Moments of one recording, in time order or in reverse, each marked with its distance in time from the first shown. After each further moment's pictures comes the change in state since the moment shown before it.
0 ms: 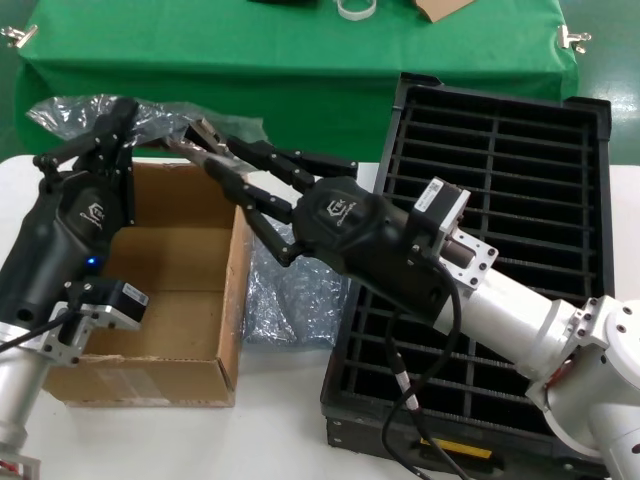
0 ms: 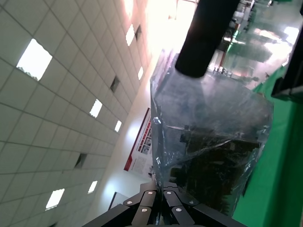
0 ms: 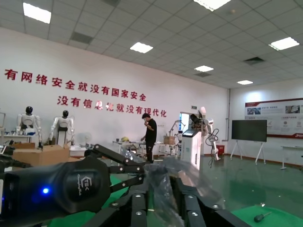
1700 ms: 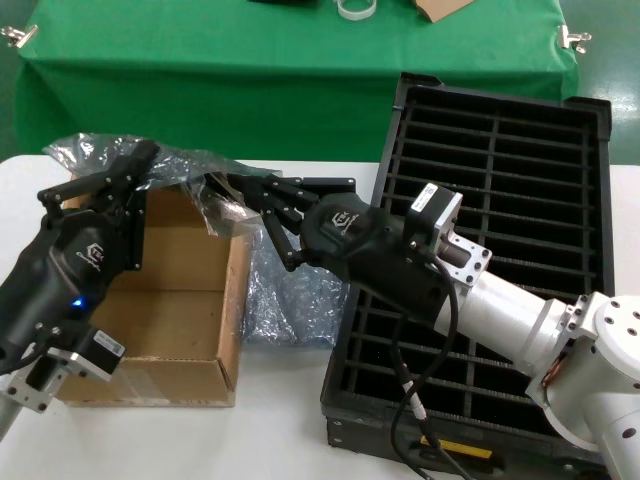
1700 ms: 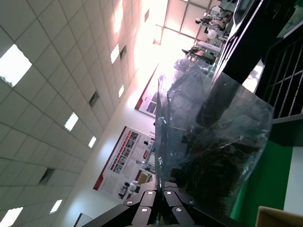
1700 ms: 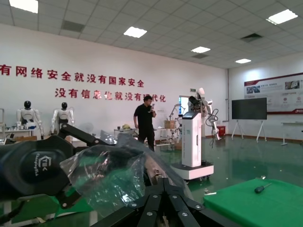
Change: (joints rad) left arm 0.128 -0.132 0.067 -0.090 -0.007 0.042 -0.223; right arm 0.047 -0.011 0.011 -0.138 -0.026 -0.028 0.029
